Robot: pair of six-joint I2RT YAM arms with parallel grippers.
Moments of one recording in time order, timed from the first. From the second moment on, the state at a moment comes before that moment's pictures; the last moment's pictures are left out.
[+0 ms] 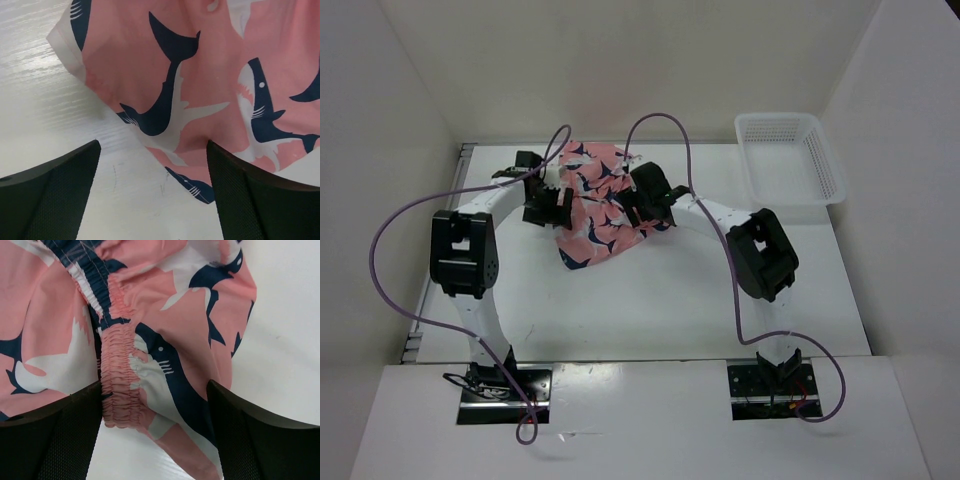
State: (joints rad) left arm -0.05 1.96 1.45 -0.64 0.24 0.07; right arm 0.62 2.05 1.53 -0.26 0.20 0.01
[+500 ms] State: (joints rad) left arm -0.09 1.97 1.38 -0.63 0.31 0.07; right arm 0.62 2.04 1.53 -0.22 0.19 -0.03
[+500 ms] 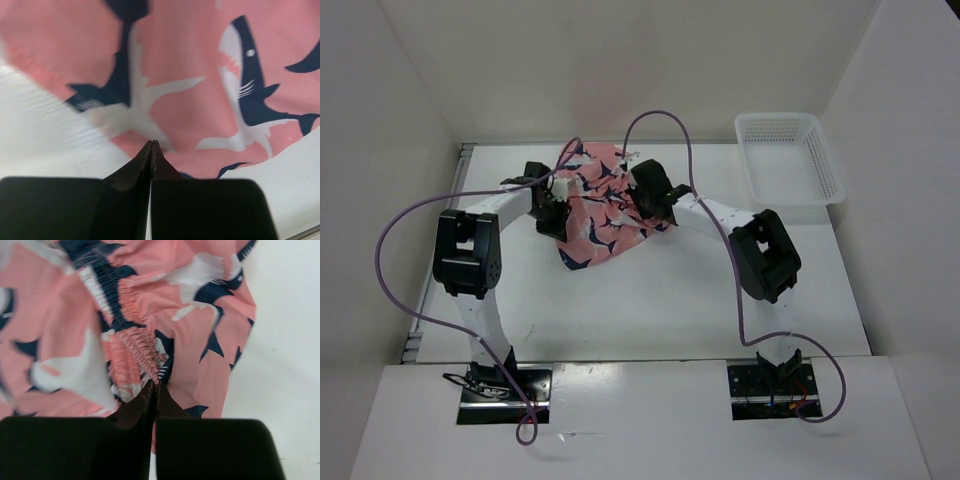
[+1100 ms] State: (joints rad) left arm -0.05 1.95 1.48 -0.63 0.32 0.07; right arm 0.19 1.62 1.16 -0.34 -0.48 0.21
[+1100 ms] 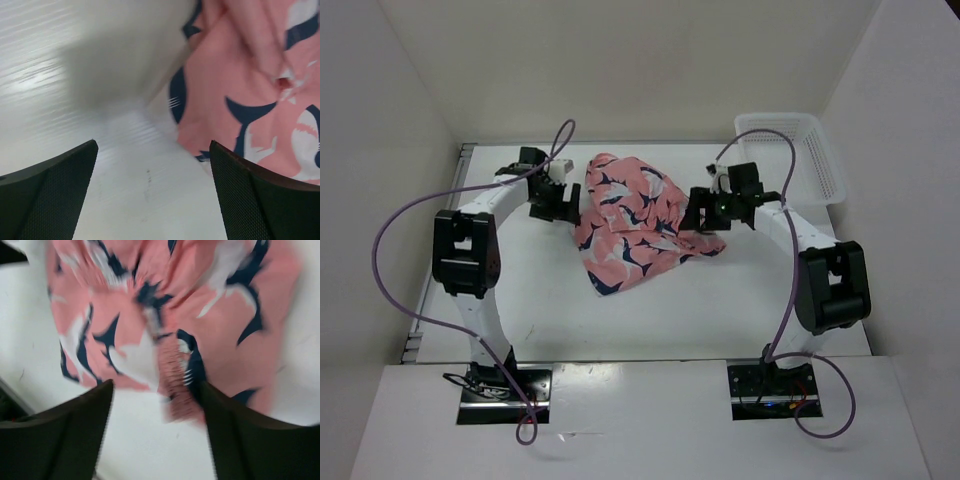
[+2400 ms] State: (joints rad) left arm -0.71 1.77 1.09 -0.65 -0.08 0.07; right arm 0.51 1.57 1.07 -0.33 0.25 -0.07
